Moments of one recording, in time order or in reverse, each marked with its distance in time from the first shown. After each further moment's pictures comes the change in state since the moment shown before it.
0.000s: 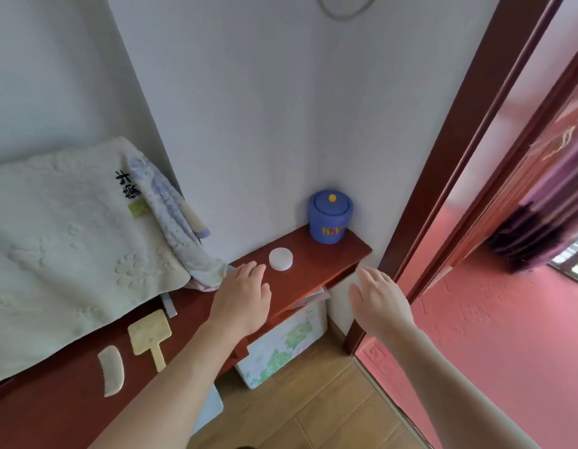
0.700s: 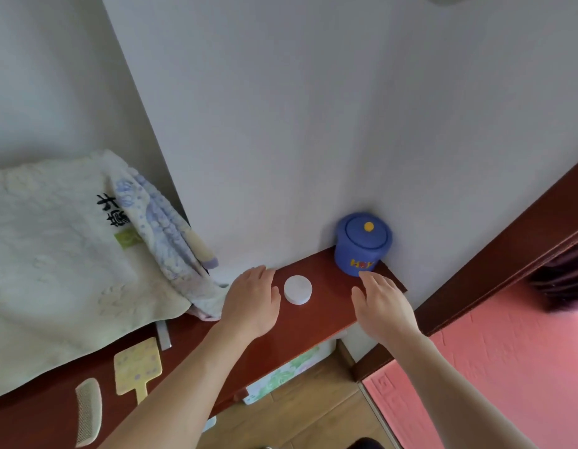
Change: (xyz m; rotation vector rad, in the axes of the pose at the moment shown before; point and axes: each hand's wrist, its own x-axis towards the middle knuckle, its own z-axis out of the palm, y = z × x) left_hand 0.129 -0.046 0.022 -0.014 0.030 -0.055; right_hand 0.156 -0.025 0.038 0.000 -0.127 -0.026
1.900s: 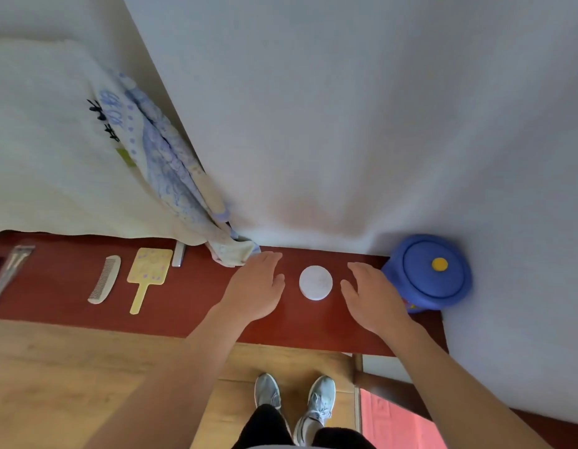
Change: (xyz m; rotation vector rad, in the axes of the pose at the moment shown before) left_hand 0.036 0.020 0.065 -0.221 -0.014 -0.563; right_hand 0.168 0.030 0.075 -0.031 -0.459 -0.552
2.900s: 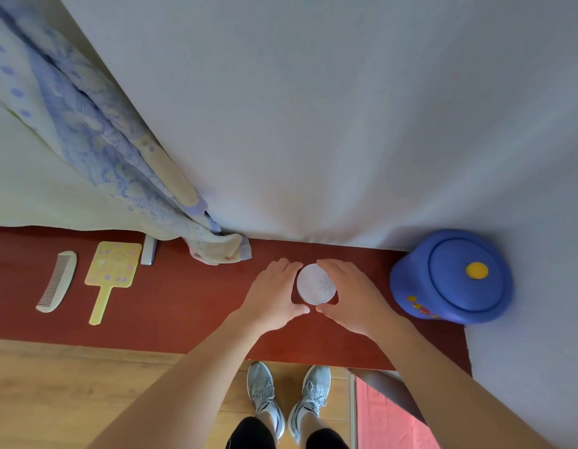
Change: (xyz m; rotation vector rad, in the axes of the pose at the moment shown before) left_hand 0.060 -0.030 0.105 0.062 -0.038 0.128; right_hand 0.059 0.017 0.064 0.014 -0.127 -0.245
